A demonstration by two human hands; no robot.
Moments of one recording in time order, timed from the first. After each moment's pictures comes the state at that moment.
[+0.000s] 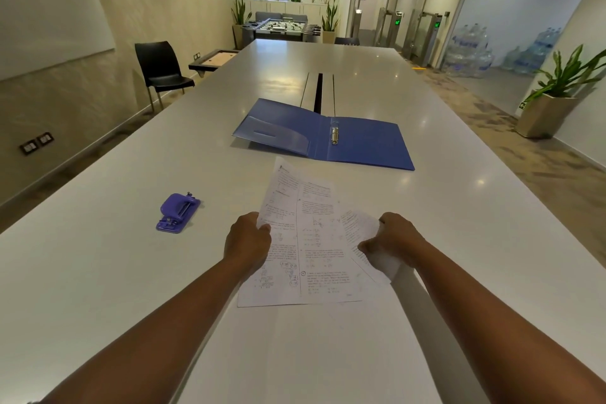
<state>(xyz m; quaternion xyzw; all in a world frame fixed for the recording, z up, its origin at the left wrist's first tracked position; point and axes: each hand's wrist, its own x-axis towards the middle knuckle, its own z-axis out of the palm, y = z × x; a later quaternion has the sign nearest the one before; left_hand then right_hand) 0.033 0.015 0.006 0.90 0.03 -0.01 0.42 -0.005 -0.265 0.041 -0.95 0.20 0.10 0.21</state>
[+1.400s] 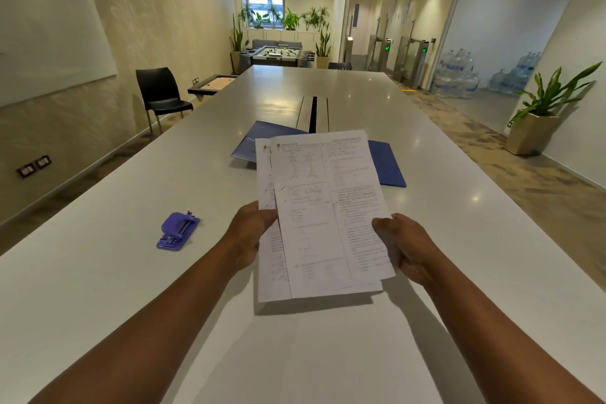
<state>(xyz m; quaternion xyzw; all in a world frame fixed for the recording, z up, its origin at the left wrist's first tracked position) 0.035 0.010 0.073 0.68 -0.01 -0.13 0.72 -0.040 -0.269 0.077 -0.68 0.19 0.01 0.71</state>
